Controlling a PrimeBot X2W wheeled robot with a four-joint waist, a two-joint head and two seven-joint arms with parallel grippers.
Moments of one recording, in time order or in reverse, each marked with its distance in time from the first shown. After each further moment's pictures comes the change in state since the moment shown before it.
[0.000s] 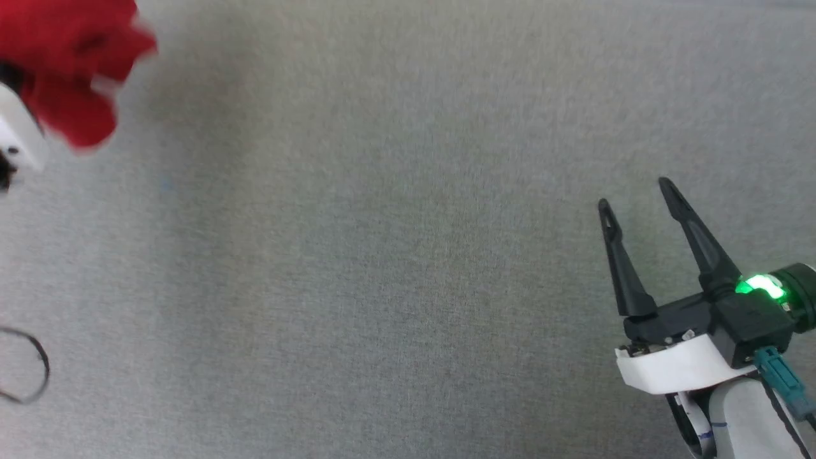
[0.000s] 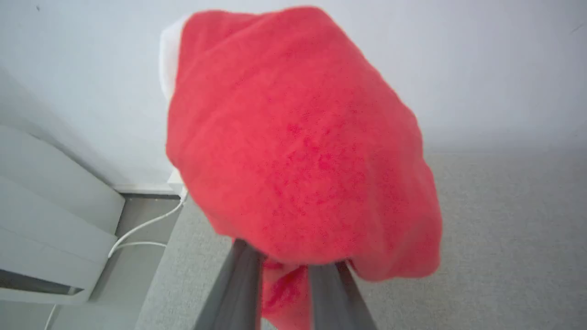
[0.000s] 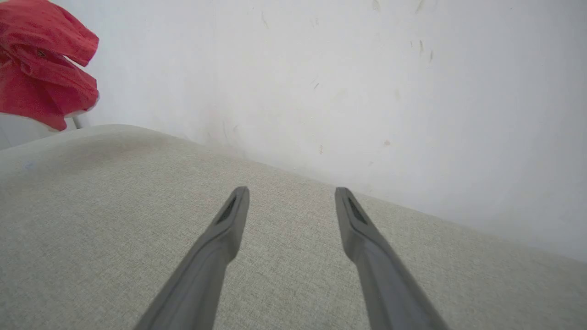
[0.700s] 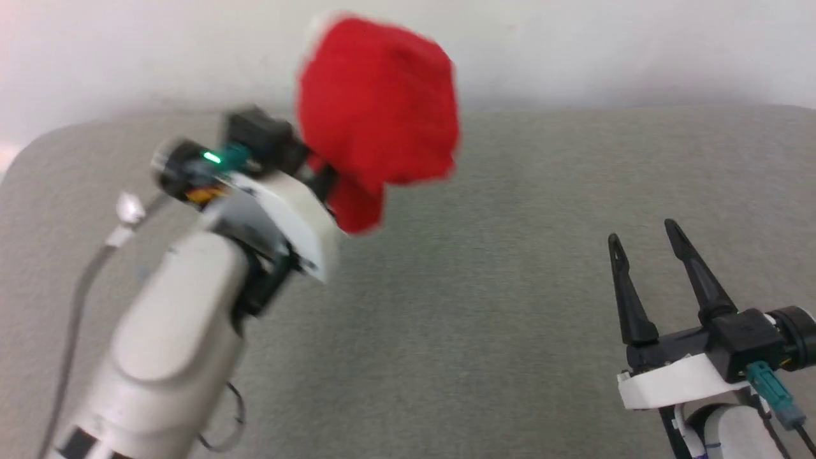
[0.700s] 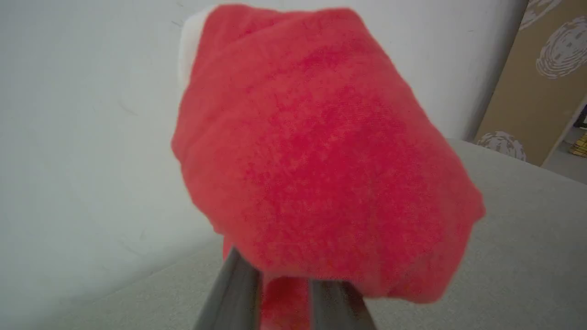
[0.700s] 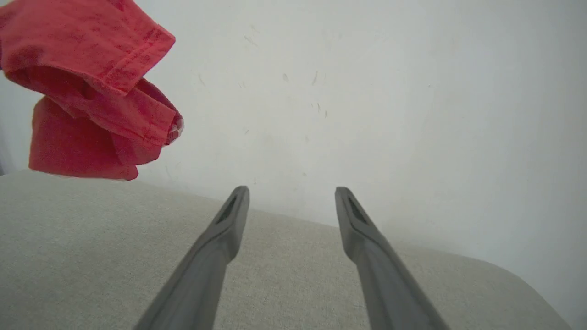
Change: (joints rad) left arm 0.176 -0.282 -0.309 -0.325 0.109 0.024 -0.101; right arm 0.065 0.050 -0.068 0.078 -0.002 0.000 0.000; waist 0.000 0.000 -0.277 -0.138
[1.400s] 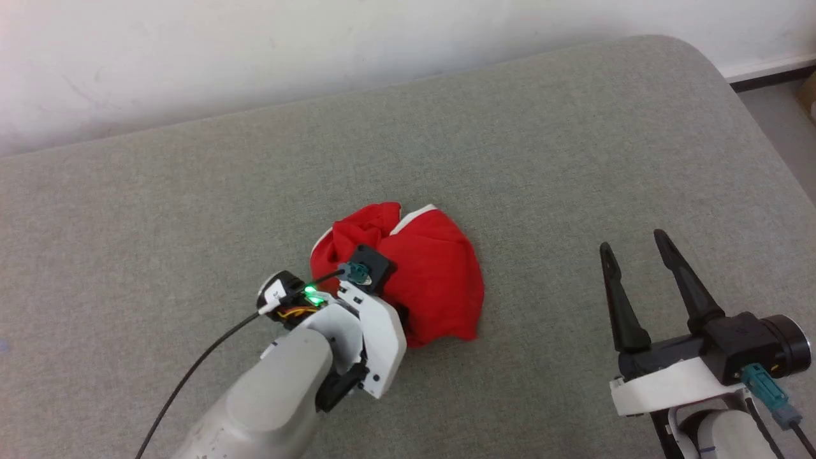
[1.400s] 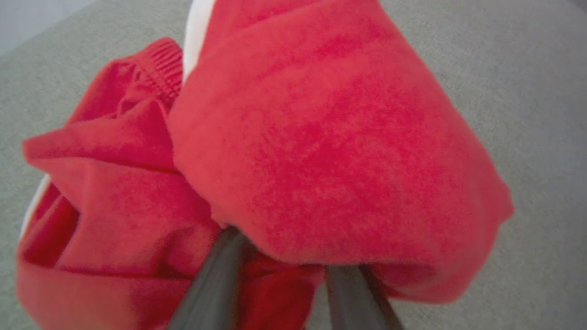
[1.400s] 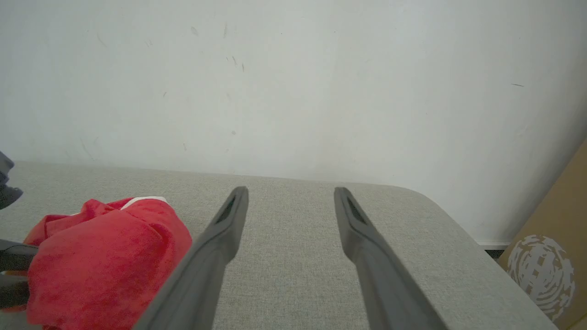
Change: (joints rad) left arm 0.090 -0.164 -0.238 0.396 0.042 -0.004 0.059; right arm 0.008 0.006 0.016 0.030 0.051 0.000 0.000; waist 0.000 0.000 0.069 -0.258
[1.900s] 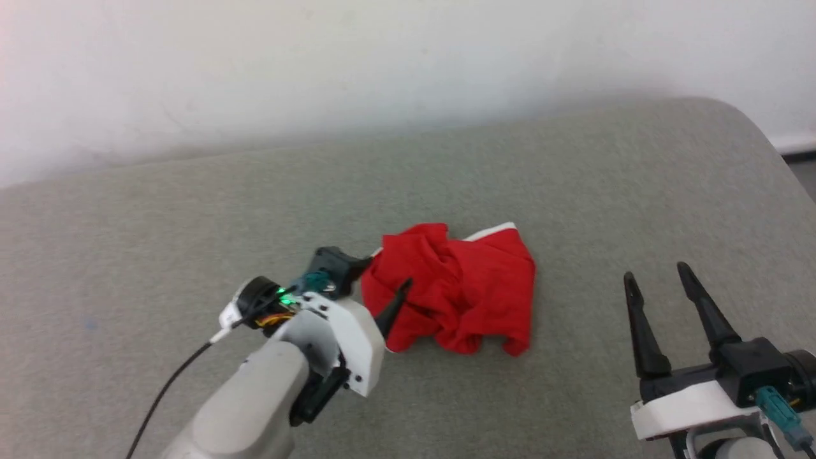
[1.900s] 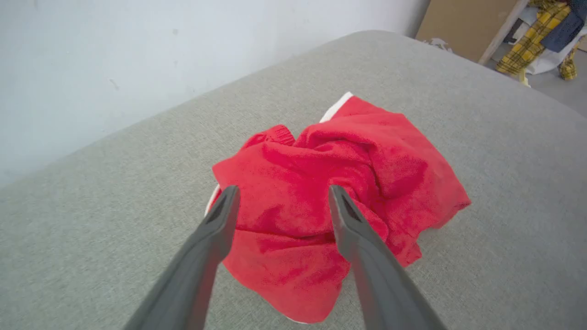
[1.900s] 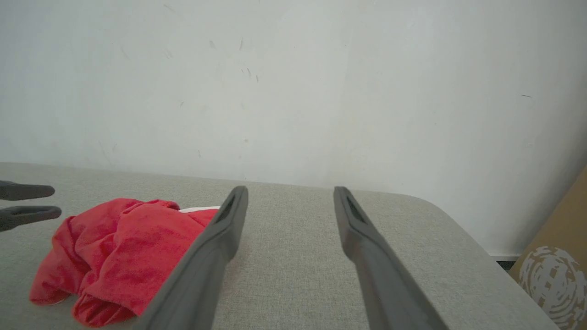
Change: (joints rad) left arm 0.084 0.056 0.056 -0.159 -0.042 0.047 -0.112; right arm 0.066 0.001 -0.059 0.022 -0.021 0.000 0.000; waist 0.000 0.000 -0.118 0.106
